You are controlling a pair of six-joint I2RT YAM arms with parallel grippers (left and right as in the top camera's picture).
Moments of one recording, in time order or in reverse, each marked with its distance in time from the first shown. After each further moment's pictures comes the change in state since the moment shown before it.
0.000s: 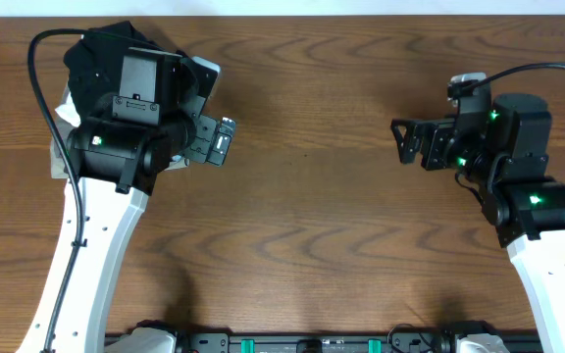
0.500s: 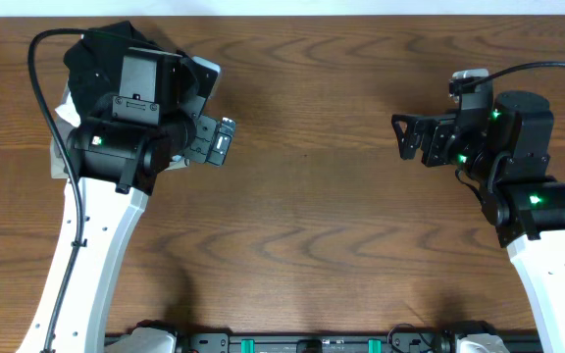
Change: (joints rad) left arm 0.000 0.000 0.000 0.000 0.000 0.003; right arm 0.000 0.000 0.000 0.060 0.000 0.000
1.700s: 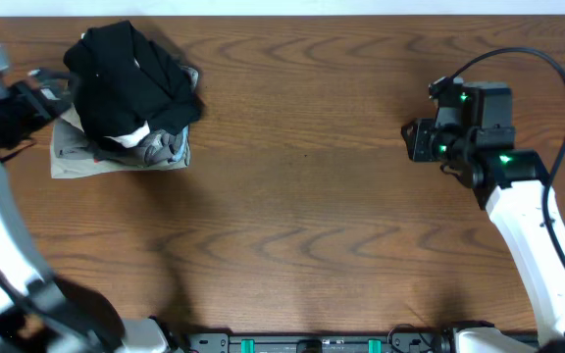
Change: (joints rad) left arm 0.779 0.173 0.000 0.259 0.730 -0.175; right arm 0.000 0.203 -0.001 0.009 0.048 0.011
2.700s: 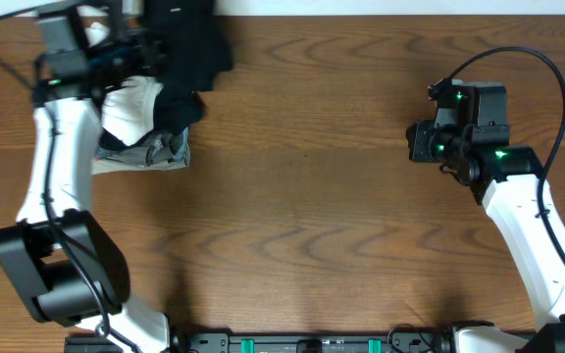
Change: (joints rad) left arm -0.304 0.265 0.005 0.480 0.103 -0.111; right arm 0.000 0.057 0.001 -0.052 0.060 0.003
